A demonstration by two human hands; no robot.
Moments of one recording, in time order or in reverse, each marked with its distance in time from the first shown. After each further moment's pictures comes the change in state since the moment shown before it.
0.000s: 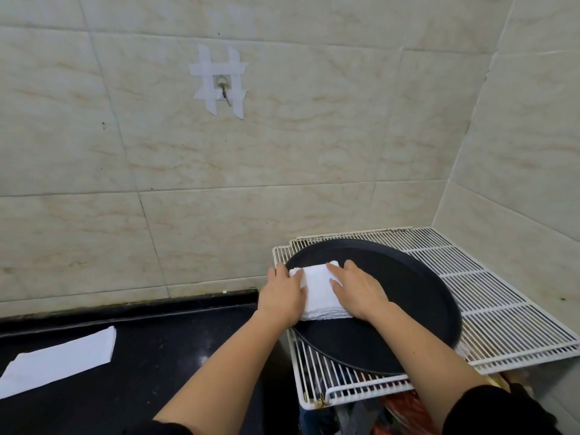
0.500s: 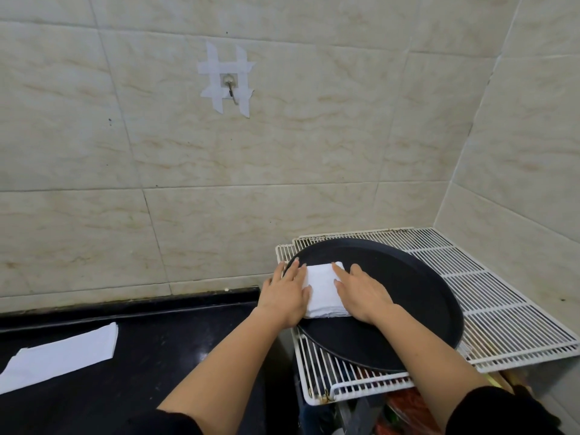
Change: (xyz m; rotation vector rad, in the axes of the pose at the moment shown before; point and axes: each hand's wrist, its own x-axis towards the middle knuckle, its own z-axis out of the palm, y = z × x) left_hand -0.001 -0.010 0.000 -0.011 -0.072 0.090; right_hand -0.006 -0.002 -0.001 -0.054 -0.075 0.026
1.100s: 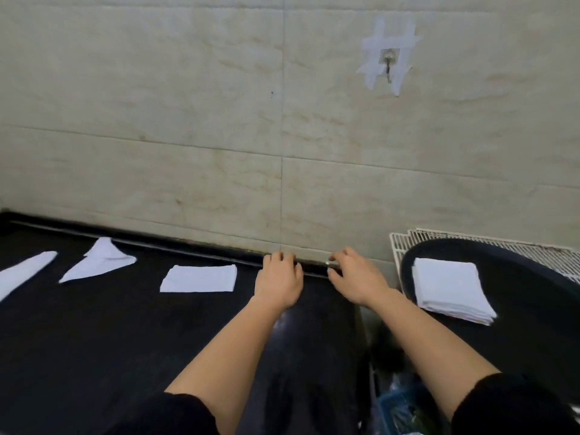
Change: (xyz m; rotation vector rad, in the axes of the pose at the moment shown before) left_hand -0.121 -0.153 -0.024 -0.173 0.302 -0.510; right_hand 0.007 -0.200 0.027 0.157 0.008 -0.377
